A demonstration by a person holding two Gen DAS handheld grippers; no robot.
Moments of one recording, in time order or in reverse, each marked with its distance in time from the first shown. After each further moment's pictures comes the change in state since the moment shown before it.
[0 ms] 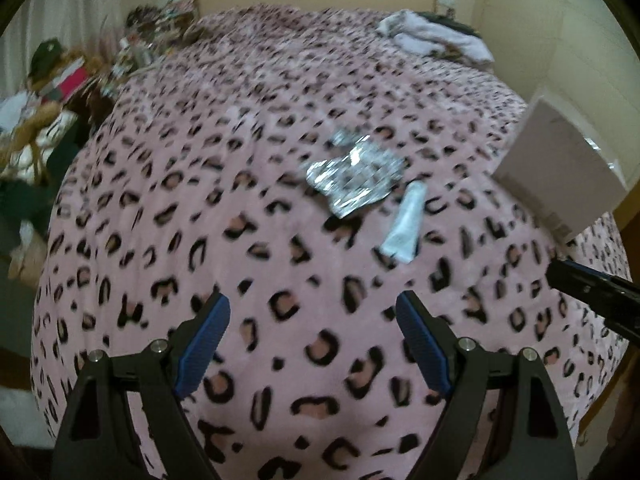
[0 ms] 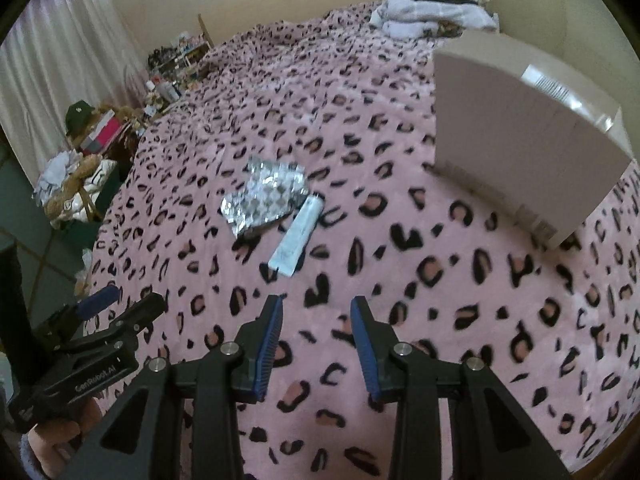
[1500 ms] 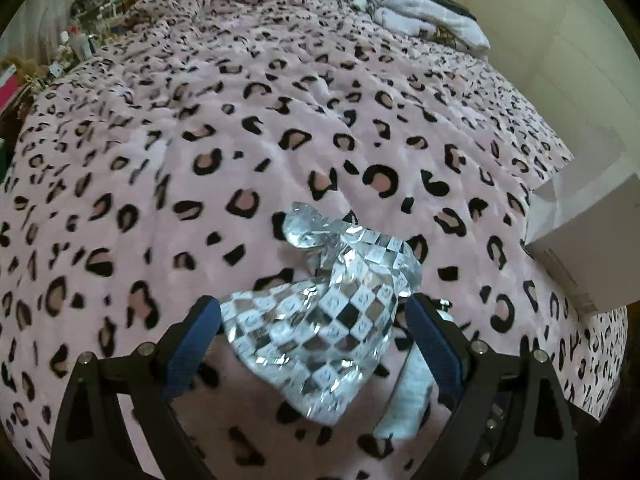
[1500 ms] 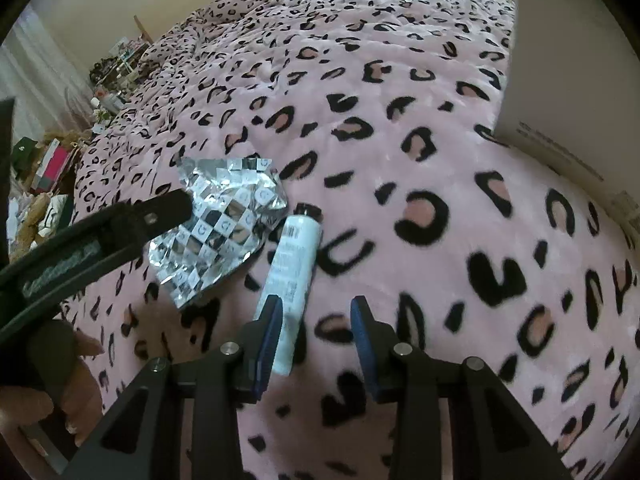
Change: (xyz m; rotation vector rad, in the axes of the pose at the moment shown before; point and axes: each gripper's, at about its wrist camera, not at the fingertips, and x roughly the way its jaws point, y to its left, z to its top) left arm 0.166 -0.035 0.155 0.058 0.095 -0.155; right arm 0.158 0.012 0.060 0.175 0.053 -0.084
